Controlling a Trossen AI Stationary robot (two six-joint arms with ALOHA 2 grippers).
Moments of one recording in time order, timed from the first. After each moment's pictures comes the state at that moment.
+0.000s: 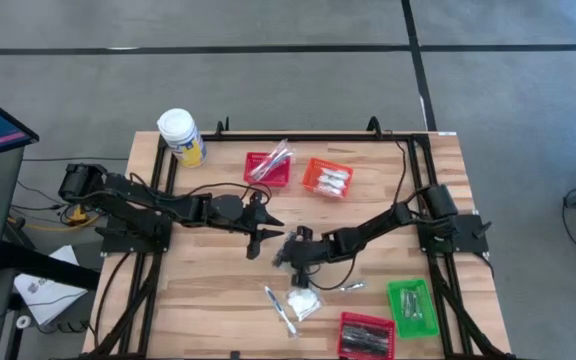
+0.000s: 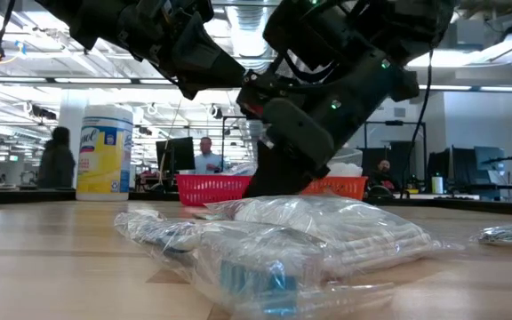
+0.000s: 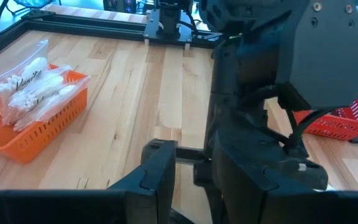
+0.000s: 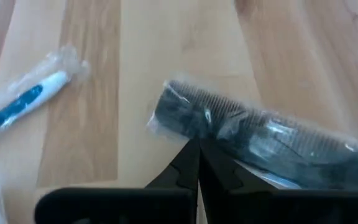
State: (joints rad) left arm -0.10 1.39 0.68 0.33 -0.07 -0.13; right arm 0.25 2.04 1.10 0.11 0.18 0.31
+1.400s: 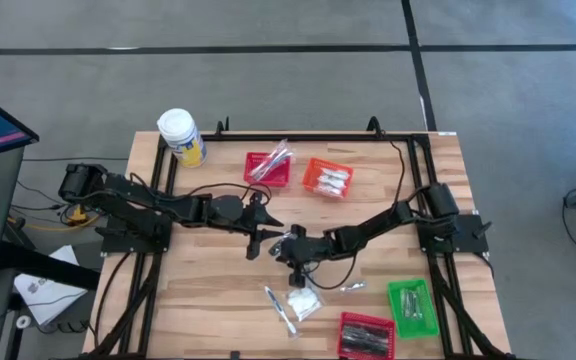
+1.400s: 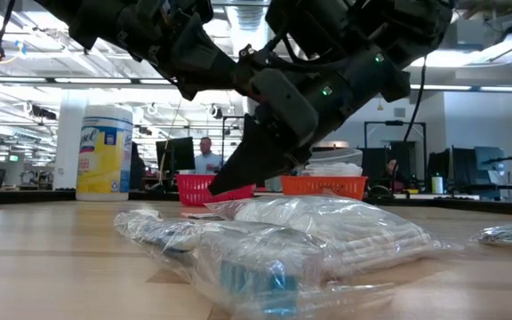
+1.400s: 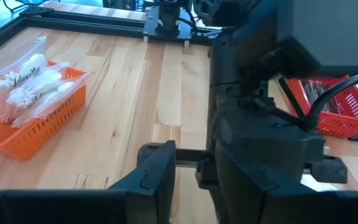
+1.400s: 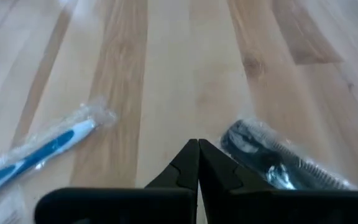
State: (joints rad) left arm -0.10 1.39 0.68 0.32 -0.07 -0.13; right arm 0.24 2.03 1.08 0.27 0.15 0.23
